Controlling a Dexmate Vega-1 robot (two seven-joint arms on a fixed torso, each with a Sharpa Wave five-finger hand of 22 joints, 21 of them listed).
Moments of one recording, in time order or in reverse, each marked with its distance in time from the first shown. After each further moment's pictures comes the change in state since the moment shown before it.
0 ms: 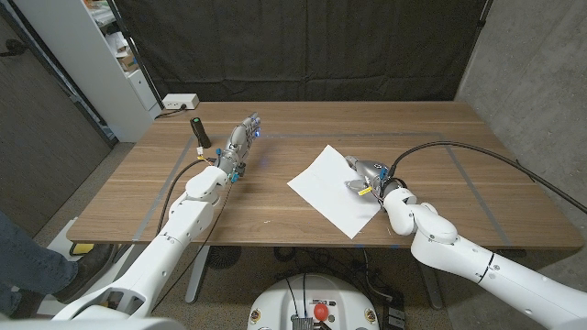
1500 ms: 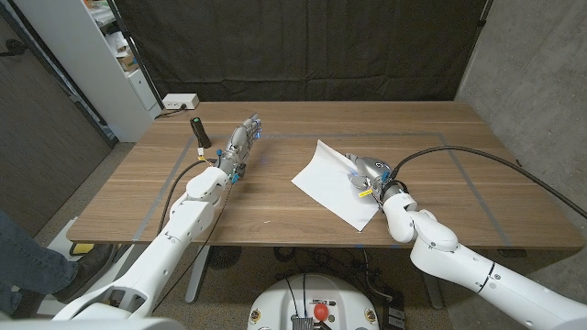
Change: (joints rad) left arm -0.013 -0.008 0.004 0.028 -0.003 -0.004 -0.017; left_hand 0.000 0.000 -0.007 -0.001 0.000 0.000 0.000 0.000 0.000 0.000 0.000 0.000 0.000 0.000 0.000 0.000 0.000 -0.006 0.006 -0.018 0.000; right arm -0.064 0.019 0.048 -0.023 -0.011 0.041 -0.128; right_hand 0.195 0.095 -0.031 0.003 -0.086 0.159 -0.037 0.004 0.004 0.115 -0.065 0.224 0.157 0.111 -0.008 0.118 0.147 0.051 -0.059 0.007 0.001
